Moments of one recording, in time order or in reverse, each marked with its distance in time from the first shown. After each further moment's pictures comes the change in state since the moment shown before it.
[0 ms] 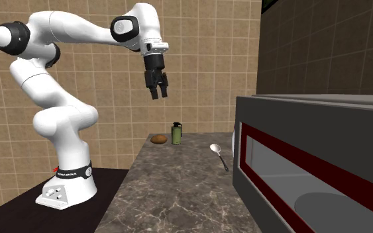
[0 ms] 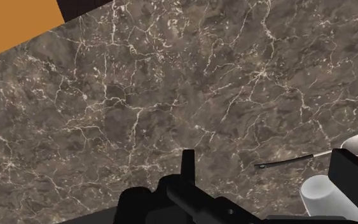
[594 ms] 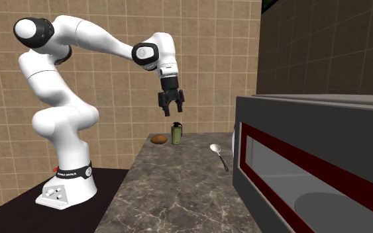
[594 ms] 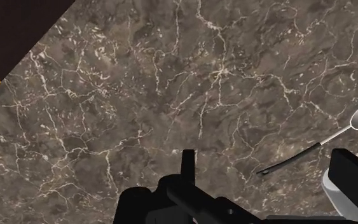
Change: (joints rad) arm -0.050 0.173 0.230 -0.042 0.103 0.222 0.434
